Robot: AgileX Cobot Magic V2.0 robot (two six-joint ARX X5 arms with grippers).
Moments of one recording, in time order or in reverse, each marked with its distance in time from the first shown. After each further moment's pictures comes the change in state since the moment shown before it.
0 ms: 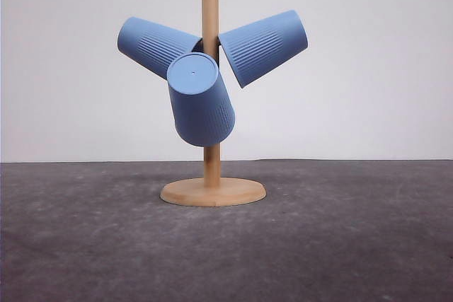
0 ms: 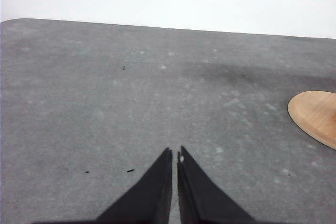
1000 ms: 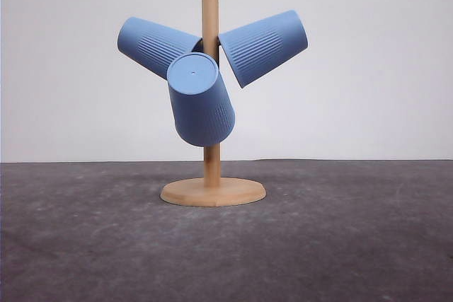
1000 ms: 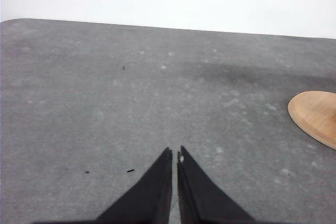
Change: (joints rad) left_arx 0.000 0.000 0.000 0.000 0.000 0.000; right_arx 0.000 0.000 0.000 0.000 0.000 0.000
